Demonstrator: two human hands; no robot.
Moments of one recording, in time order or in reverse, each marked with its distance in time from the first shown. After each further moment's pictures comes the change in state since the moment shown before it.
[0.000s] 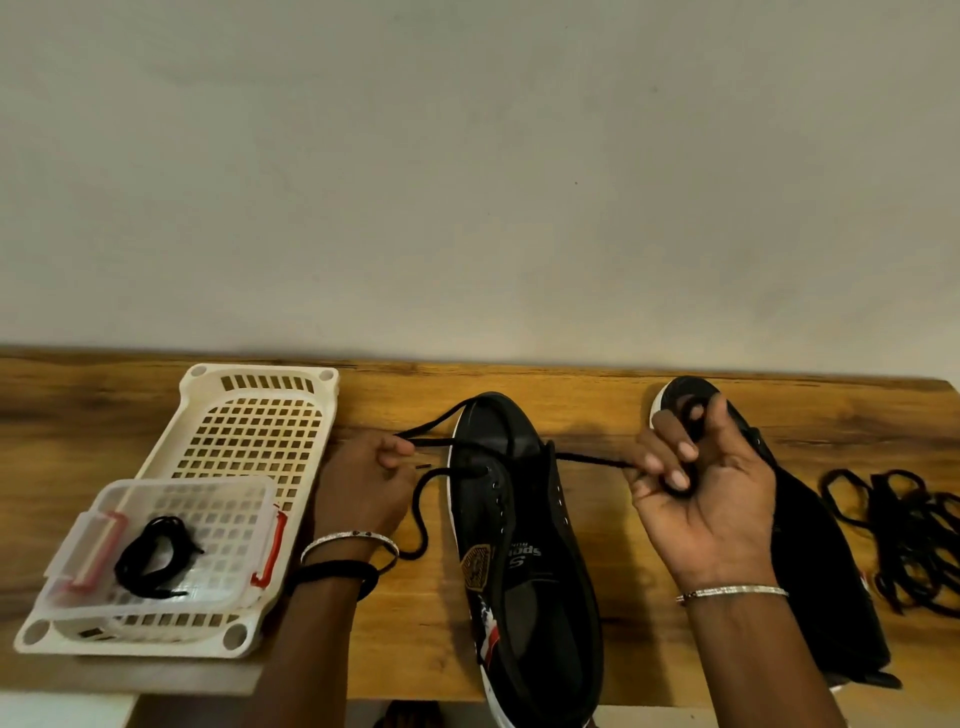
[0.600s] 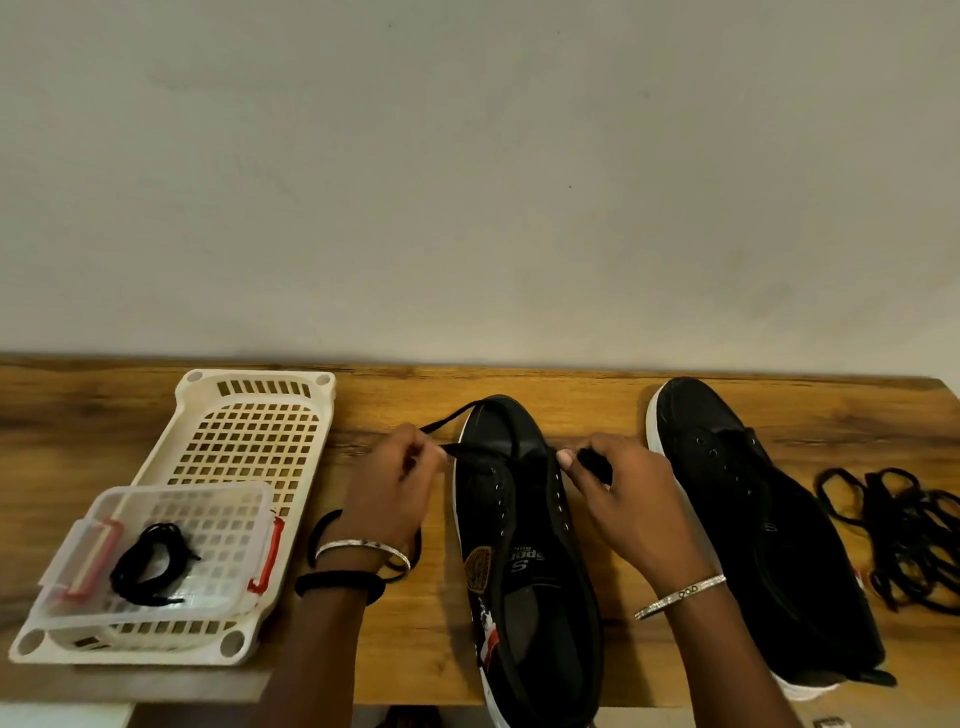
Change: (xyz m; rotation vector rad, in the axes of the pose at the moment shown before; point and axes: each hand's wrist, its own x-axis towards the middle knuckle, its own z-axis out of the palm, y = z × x) left_hand 0.000 0.010 0.011 -0.078 -0.143 0.202; right_hand 0.011 0.026 -0.016 -1.896 -0.140 -0.355
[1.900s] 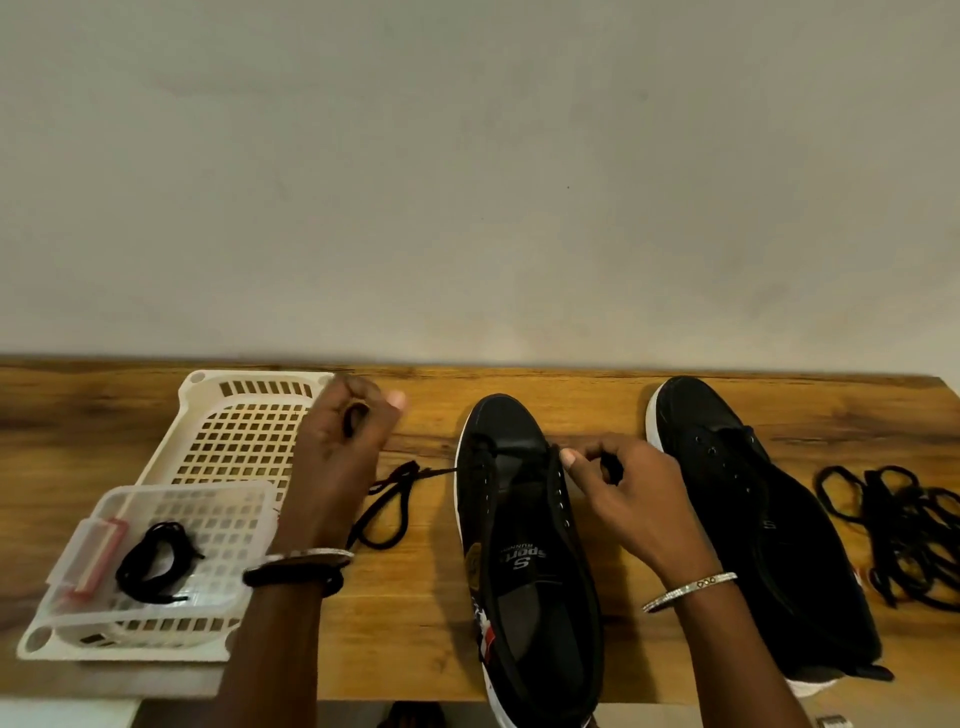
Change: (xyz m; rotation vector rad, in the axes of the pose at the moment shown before) left_hand -0.006 0.017 -0.044 -0.519 0.119 0.061; right_hand -0.004 -0.004 -0.008 0.111 -0.001 0.098
